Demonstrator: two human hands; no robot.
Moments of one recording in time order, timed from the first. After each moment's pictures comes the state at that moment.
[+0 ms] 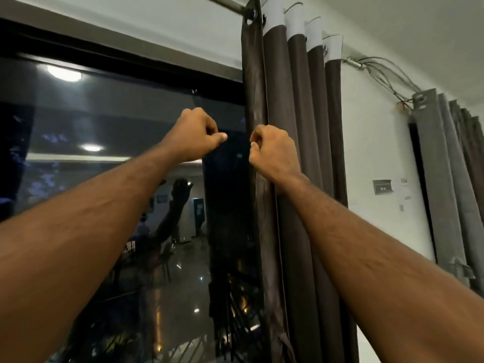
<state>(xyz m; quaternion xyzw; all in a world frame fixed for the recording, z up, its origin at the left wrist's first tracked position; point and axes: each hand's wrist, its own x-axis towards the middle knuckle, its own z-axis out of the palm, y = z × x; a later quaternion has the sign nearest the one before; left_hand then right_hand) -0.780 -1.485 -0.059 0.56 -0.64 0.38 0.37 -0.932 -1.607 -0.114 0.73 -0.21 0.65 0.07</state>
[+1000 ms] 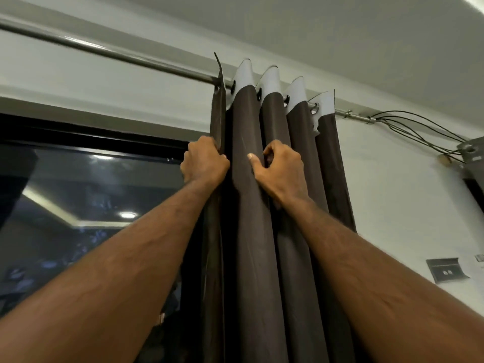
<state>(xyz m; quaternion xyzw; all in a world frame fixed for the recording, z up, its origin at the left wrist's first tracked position) -0.880 -1.682 0.040 0.59 -0.36 0.49 0.53 -0.980 -1.804 0.013 0.63 -0.06 0.77 0.04</state>
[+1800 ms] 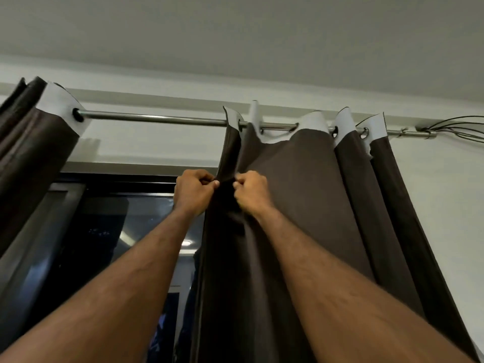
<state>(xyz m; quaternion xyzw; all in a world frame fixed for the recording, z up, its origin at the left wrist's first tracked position) -0.796 -1.531 0.053 0.54 -0.40 0.49 0.55 -0.897 -1.647 0.047 0.73 -0.01 0.66 -0.18</state>
